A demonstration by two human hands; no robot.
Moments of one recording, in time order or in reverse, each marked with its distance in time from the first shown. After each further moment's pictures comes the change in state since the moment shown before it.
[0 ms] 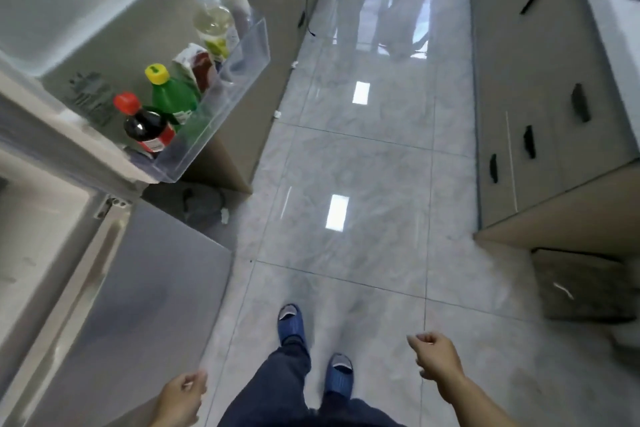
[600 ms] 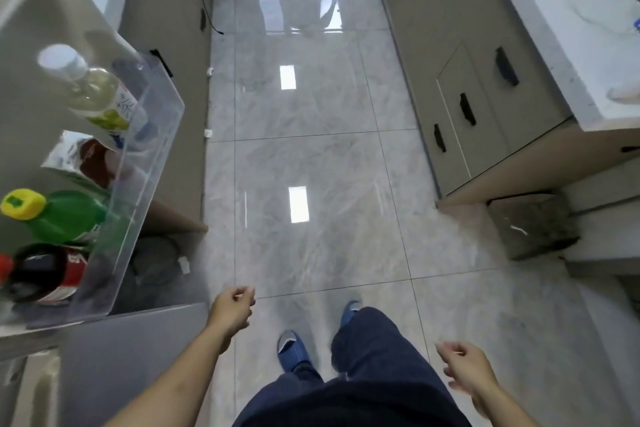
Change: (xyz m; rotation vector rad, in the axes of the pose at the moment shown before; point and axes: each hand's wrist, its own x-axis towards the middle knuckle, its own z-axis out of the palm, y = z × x) left_hand 0.092 0.289 0.078 0.151 -0.405 0.290; right_hand -0.005 -0.028 -0.011 0.208 0.173 0.210
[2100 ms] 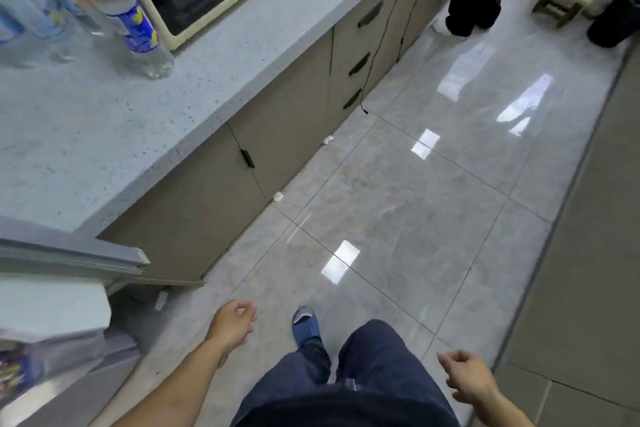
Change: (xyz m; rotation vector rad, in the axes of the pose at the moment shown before) left_hand 0.251 0.425 0.001 -0.527 0.346 -0.352; right_hand 0.321 -0.757 0.006 -0.650 -0.243 -0.386
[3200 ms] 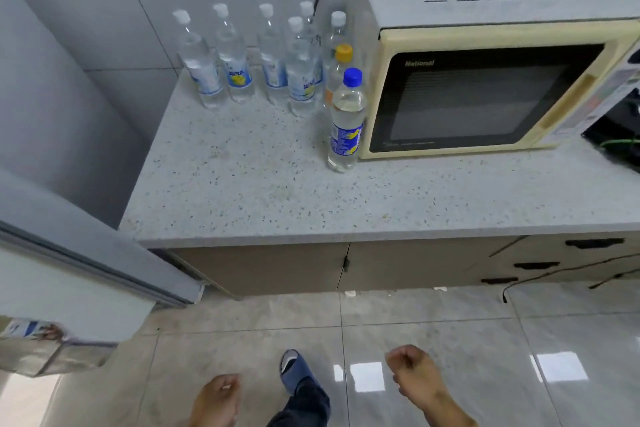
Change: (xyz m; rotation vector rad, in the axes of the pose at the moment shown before) left_hand 0.011 0.080 0.021 -0.758 0.583 -0.325; right_hand 0.050 -0.464 0.102 -0.563 -0.495 -0.762
